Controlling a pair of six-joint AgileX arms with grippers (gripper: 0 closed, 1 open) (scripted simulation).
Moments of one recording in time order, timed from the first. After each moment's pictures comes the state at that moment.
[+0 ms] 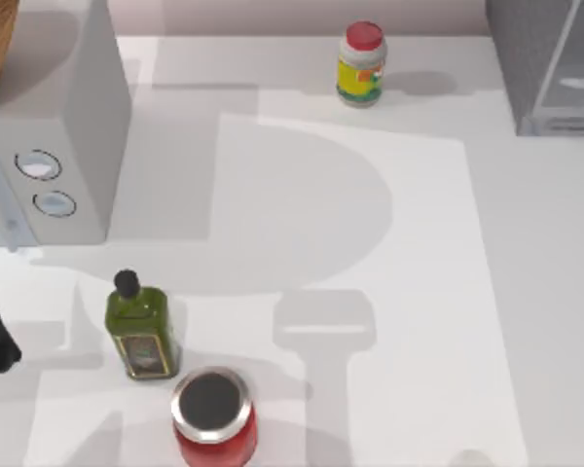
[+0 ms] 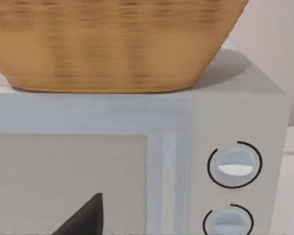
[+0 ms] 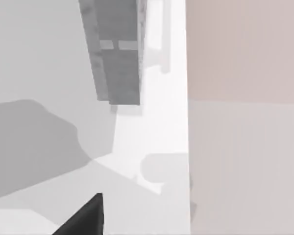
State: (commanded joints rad) left arm 0.00 0.00 0.00 0.00 0.00 0.00; right arm -1.81 1.82 1.33 -1.49 -0.94 -2.05
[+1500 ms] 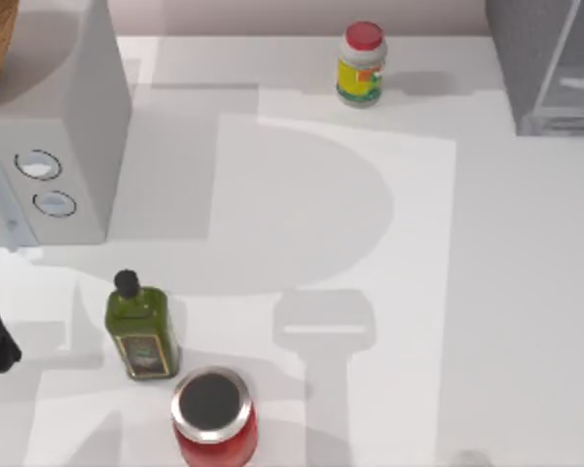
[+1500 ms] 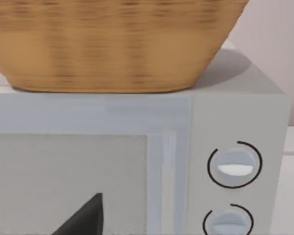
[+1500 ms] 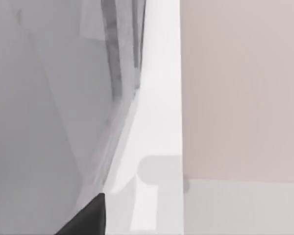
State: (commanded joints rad) left arm 0.00 0.00 0.00 0.00 0.00 0.00; right arm -0.93 1.83 1.30 -0.31 -0.76 -0.65
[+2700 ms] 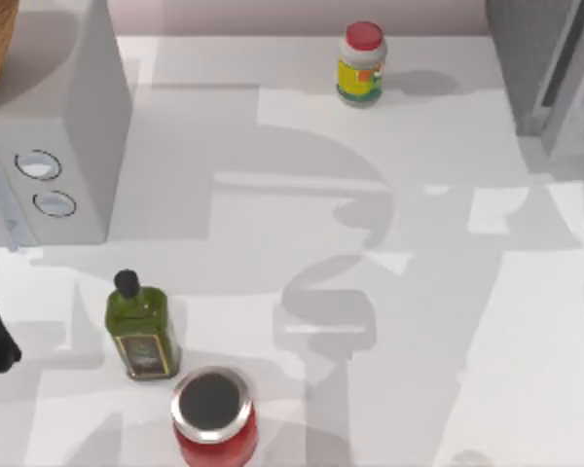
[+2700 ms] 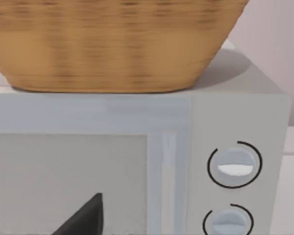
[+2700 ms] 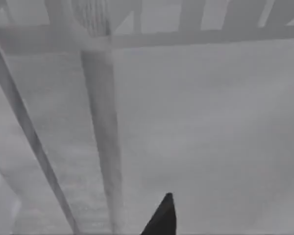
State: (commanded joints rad) left arm 0.00 0.00 0.00 0.00 0.00 0.00; right arm -0.05 1.62 1.02 0.04 -0.06 -0.05
